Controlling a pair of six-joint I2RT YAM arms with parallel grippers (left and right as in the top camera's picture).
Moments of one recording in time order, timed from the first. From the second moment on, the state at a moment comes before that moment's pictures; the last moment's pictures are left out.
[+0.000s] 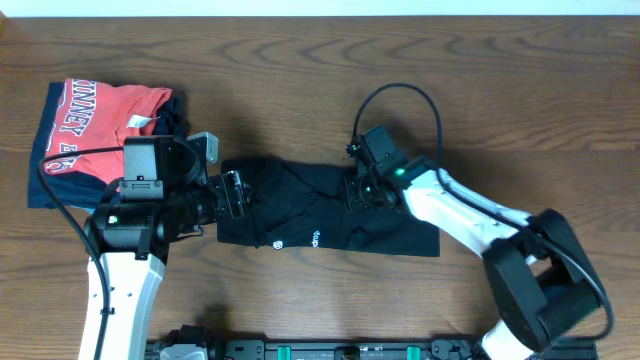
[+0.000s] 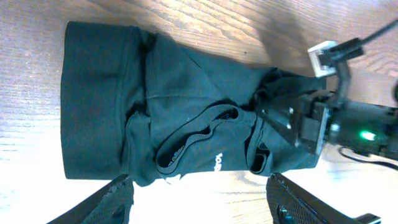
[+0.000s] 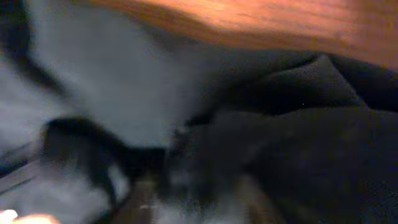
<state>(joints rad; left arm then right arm) -0.01 1.09 1.00 -0.96 0.44 -0.25 0.59 1.80 1.03 -0.41 -0.16 0.45</state>
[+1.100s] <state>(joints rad) -0.01 1.18 0.96 -0.99 0.41 -0.14 0.33 1.61 1.00 -0.72 -0.16 0.50</state>
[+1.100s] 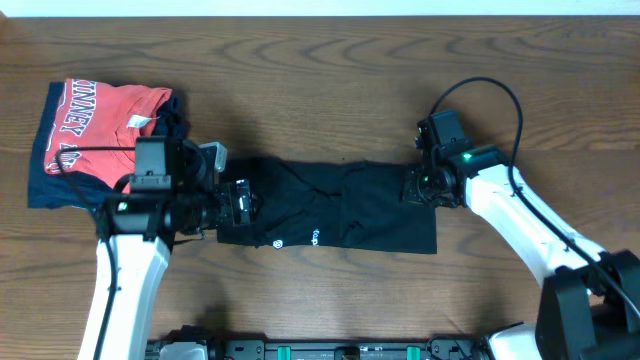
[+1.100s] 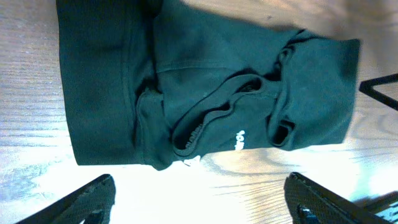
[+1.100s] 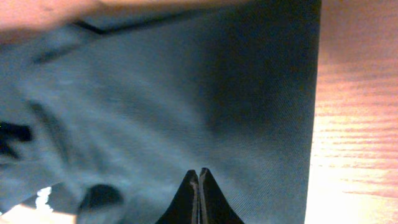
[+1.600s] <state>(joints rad) -0.01 1.44 0.96 -0.92 0.41 -0.09 0.31 1.69 0.90 -0.71 -0.06 0.73</state>
